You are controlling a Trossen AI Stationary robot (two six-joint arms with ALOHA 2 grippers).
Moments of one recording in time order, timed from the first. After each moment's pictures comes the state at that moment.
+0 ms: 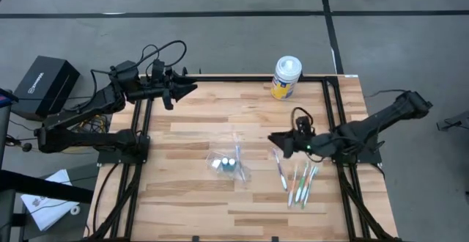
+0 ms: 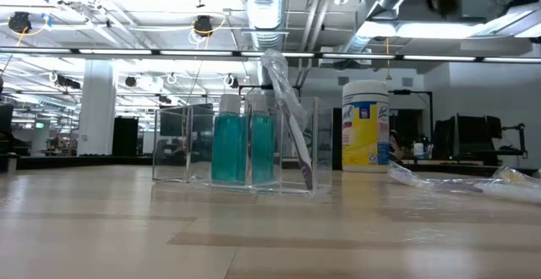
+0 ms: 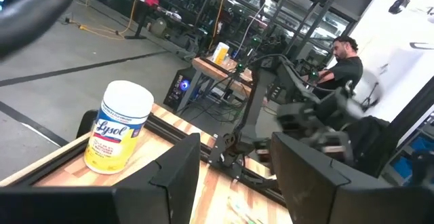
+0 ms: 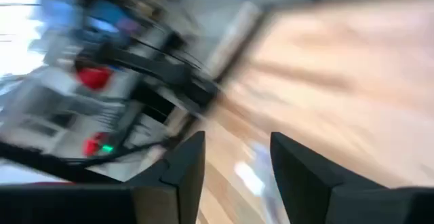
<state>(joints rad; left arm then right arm) 0.43 0.87 0.97 -0.10 0.21 -0.47 0.45 1.08 0.84 -0.21 0.74 1.16</state>
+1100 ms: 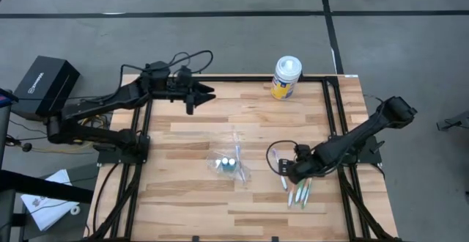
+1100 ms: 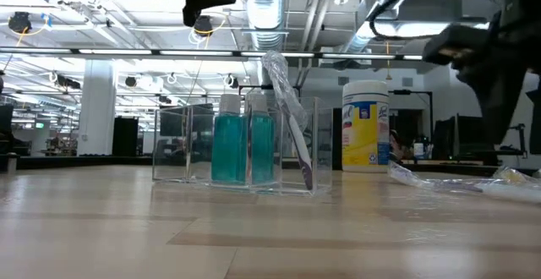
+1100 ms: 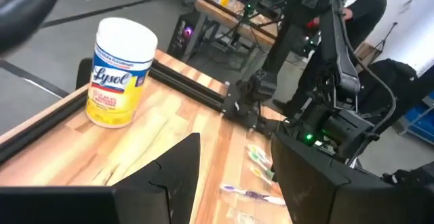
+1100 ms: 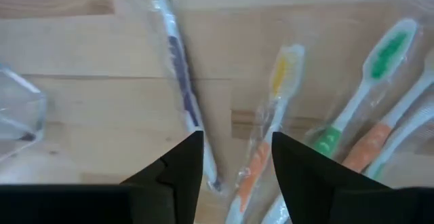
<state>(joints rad) 0.43 1.08 0.97 -0.10 0.30 -0.36 0.51 1.41 0.78 -0.72 0.11 2.10</state>
